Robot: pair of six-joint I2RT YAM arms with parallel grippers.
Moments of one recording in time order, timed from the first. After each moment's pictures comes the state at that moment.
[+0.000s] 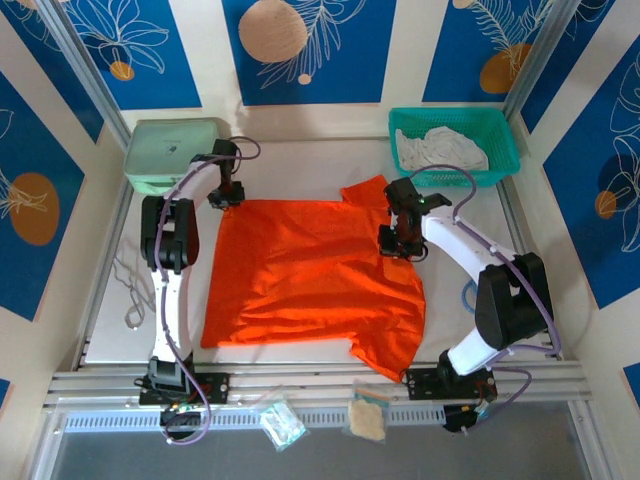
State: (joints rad) left arm -0.13 2.34 1.91 -0.85 -0.09 -0.28; right arm 0.35 1.57 1.17 -0.94 -0.07 0.44
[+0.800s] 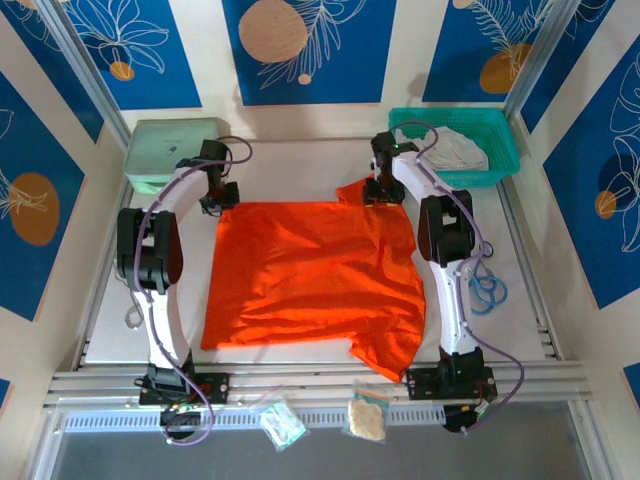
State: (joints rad) left arm -0.13 2.05 1.65 -0.80 -0.03 -0.31; right arm 0.23 2.42 2.10 -1.06 0.00 0.17
